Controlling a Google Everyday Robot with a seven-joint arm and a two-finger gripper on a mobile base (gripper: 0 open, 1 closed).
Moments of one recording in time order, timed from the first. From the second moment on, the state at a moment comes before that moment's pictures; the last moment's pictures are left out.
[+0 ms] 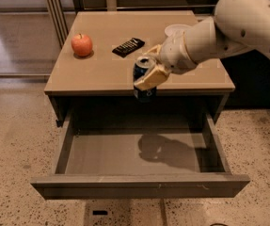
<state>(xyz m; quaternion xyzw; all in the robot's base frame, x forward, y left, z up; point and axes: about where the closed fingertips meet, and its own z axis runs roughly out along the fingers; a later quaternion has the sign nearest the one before) 0.590 -0.030 0.891 -0.62 0.65 0.20 0.39</state>
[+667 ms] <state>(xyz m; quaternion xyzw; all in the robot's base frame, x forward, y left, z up) 0.534 -0.049 0.782 -0.58 0.68 0.19 0.41</state>
